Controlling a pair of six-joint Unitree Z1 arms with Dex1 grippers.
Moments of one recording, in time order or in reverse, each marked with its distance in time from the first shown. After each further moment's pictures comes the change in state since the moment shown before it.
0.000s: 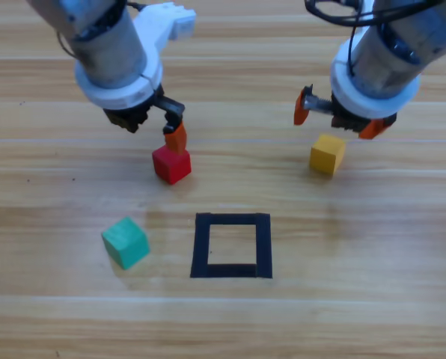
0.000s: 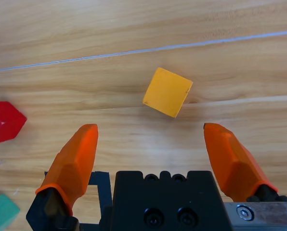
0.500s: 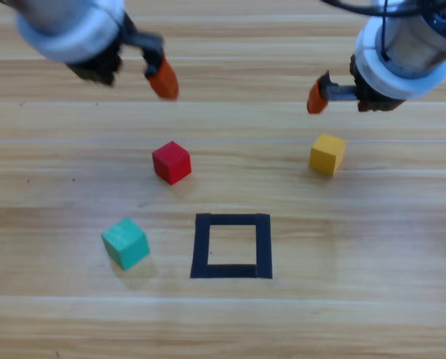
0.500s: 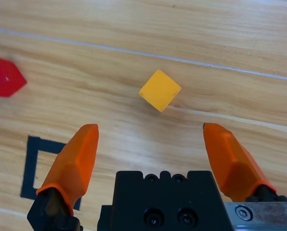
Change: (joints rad) arm 0 -0.059 -0.260 0.074 0.000 0.020 -0.187; arm 1 0.004 -0.121 0.056 0.000 -0.007 -0.300
